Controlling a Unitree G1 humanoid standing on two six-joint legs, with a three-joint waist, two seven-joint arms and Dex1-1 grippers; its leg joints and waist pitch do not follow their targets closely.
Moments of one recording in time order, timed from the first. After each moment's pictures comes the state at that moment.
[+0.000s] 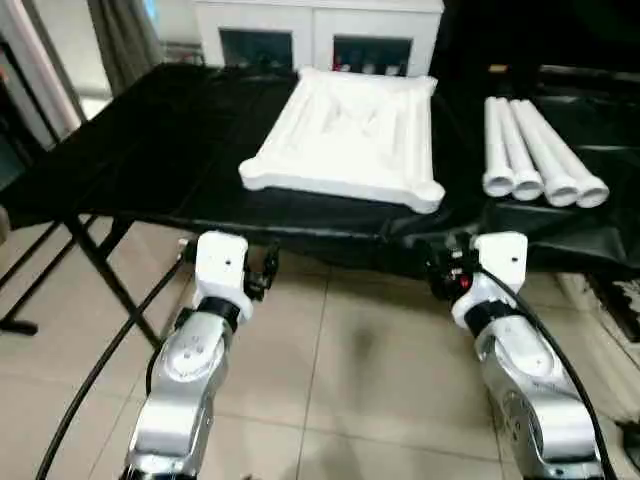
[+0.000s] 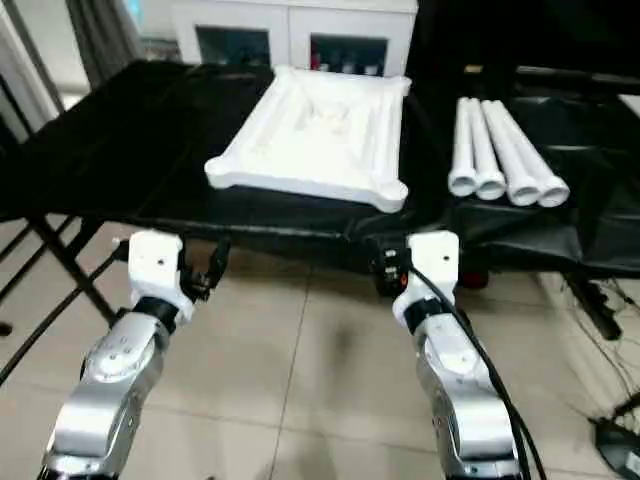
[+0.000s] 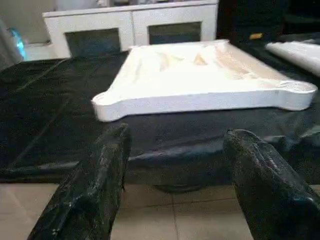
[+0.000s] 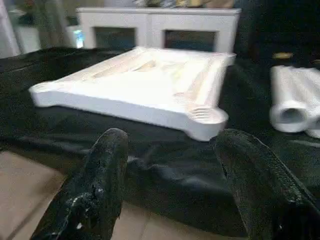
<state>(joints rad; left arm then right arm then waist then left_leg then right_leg) -0.08 0.07 -0.05 -0.14 0.00 0.23 -0.12 -0.09 -0.13 0.01 -0.20 0.12 0.30 0.12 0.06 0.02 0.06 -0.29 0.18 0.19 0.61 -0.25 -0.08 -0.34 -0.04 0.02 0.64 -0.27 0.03</state>
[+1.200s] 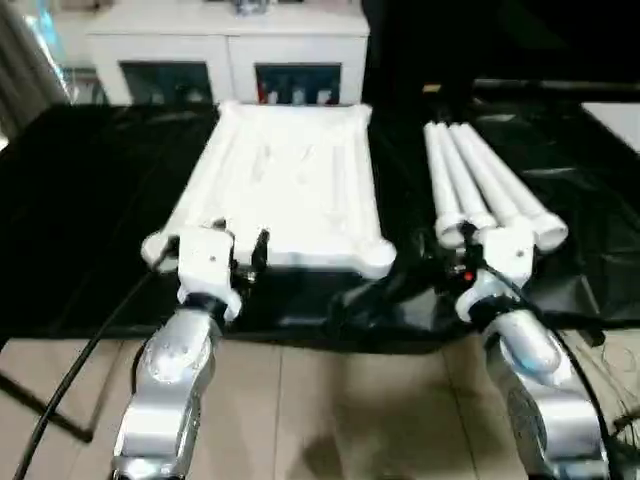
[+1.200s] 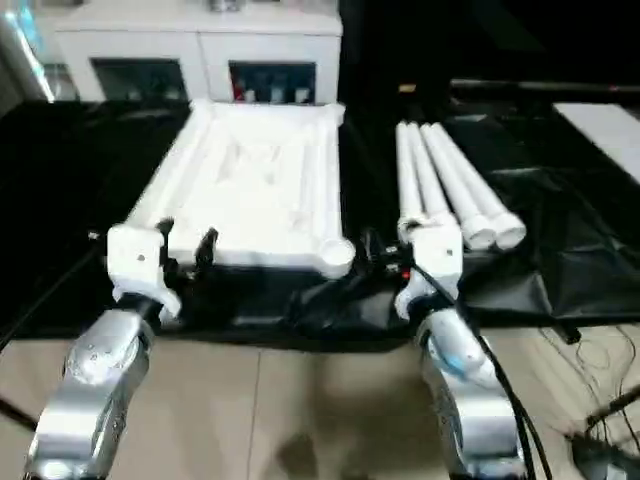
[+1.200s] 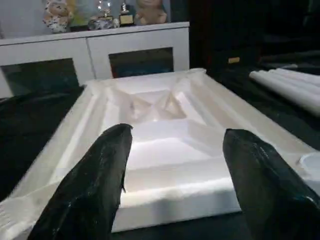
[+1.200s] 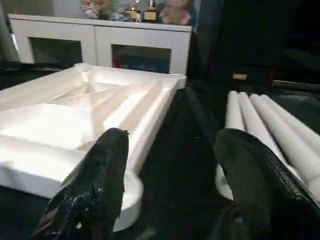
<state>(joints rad) -0.09 0.07 -0.05 -0.20 -0.01 0.24 -0.12 -0.08 -0.15 -0.02 -0.22 0.10 0.28 0.14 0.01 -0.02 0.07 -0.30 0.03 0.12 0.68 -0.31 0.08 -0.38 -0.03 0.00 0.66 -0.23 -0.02</state>
